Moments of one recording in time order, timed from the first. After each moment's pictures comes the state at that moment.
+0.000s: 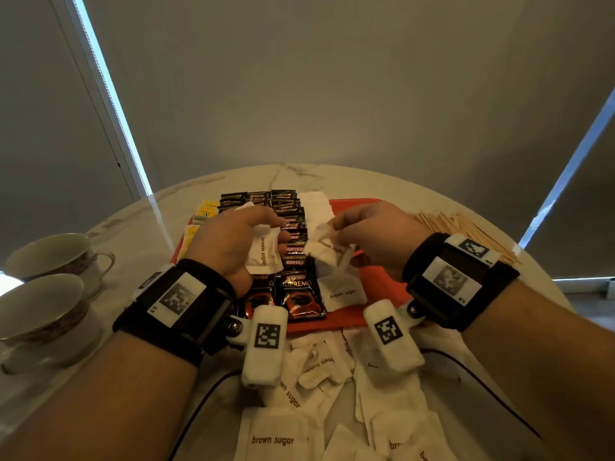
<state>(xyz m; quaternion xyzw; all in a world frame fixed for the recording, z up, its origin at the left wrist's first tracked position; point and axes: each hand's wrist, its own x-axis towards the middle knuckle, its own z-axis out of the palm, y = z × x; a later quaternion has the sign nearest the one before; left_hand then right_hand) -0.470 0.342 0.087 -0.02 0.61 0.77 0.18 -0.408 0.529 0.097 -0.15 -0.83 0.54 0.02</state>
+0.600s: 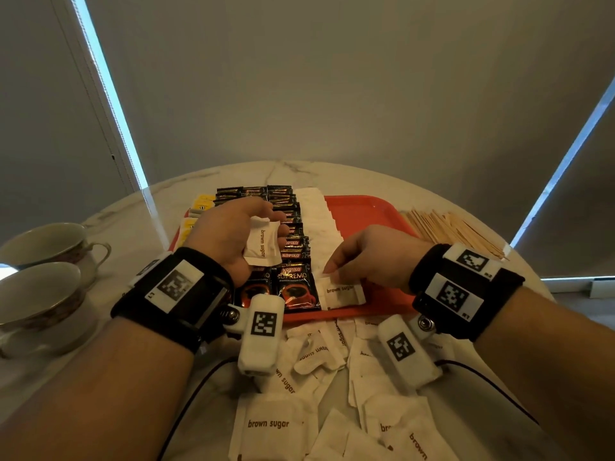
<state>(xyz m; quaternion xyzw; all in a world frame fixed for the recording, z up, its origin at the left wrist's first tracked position) -0.466 0.341 0.090 -0.02 0.61 0.77 0.20 -0.380 0.530 0.093 -0.13 -0.93 0.34 -0.10</state>
